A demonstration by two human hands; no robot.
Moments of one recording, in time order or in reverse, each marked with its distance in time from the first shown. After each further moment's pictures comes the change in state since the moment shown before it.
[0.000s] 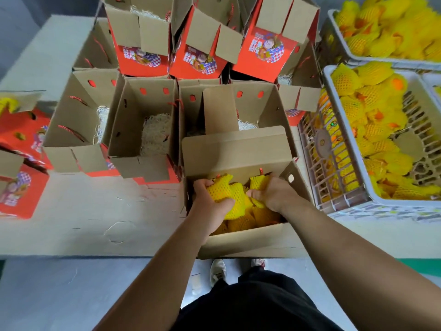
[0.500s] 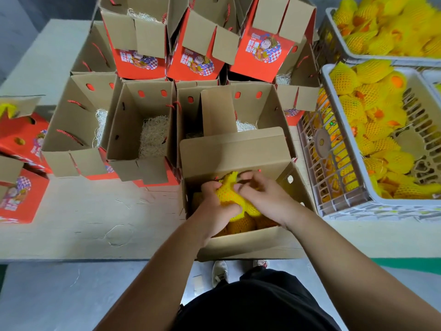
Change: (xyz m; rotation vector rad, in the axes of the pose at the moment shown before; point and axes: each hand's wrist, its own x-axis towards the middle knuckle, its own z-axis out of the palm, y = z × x) left_hand -0.012 0.017 0.004 -0.062 -0.203 -0.055; right_hand -0.046 -0.018 -0.002 0.524 -0.088 -0.293
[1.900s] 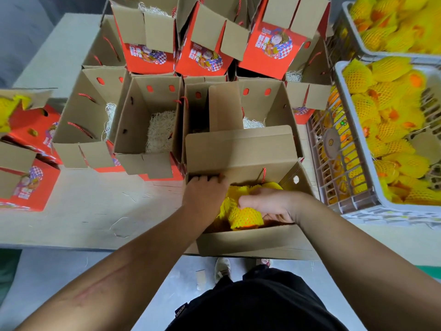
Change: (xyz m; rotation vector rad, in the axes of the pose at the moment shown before) left_hand 0.032 0.003 -0.021 1.600 0.218 0.490; right_hand 0.016 -0.004 -0.006 -0.202 -0.477 0.424
